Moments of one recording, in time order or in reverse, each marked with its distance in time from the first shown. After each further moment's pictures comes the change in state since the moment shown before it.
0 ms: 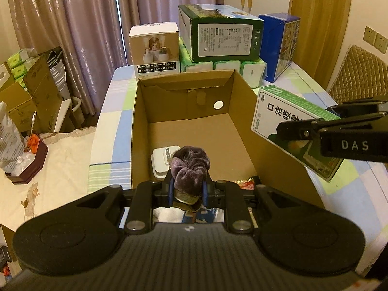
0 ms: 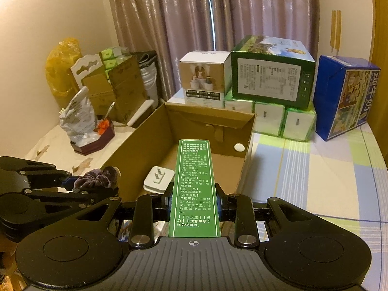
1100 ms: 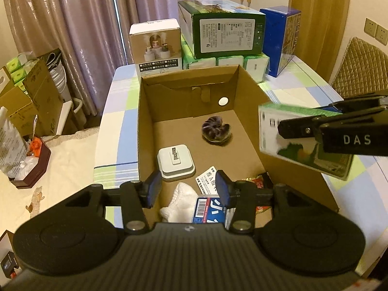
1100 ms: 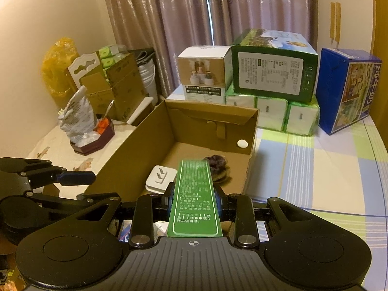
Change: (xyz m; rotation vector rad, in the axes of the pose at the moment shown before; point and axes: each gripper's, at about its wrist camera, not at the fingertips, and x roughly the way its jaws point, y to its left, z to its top) left arm 0.007 0.006 0.003 0.029 0.018 0.016; right arm 0.010 0.004 0.005 0.031 0.021 0.000
